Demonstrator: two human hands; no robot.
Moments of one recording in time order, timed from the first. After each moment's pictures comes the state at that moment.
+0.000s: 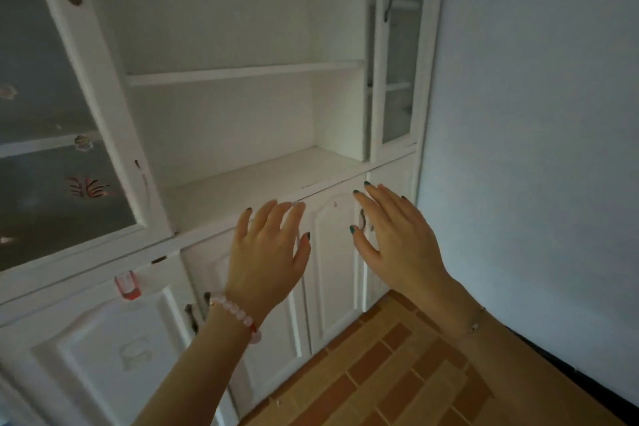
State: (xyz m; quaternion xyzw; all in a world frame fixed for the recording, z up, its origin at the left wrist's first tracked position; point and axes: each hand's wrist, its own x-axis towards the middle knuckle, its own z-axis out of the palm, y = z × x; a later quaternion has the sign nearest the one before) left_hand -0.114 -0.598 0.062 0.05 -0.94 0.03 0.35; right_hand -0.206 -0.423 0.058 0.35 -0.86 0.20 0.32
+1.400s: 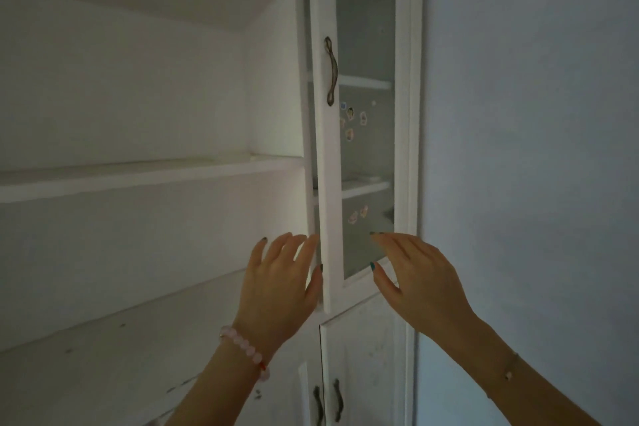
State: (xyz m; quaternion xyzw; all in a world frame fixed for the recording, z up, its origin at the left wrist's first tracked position) left_hand -0.649 -0.567 0.130 0.03 -0.91 0.06 0.42; right_hand -0.748 -0.384 0.123 0.38 -0.79 0.21 0.43
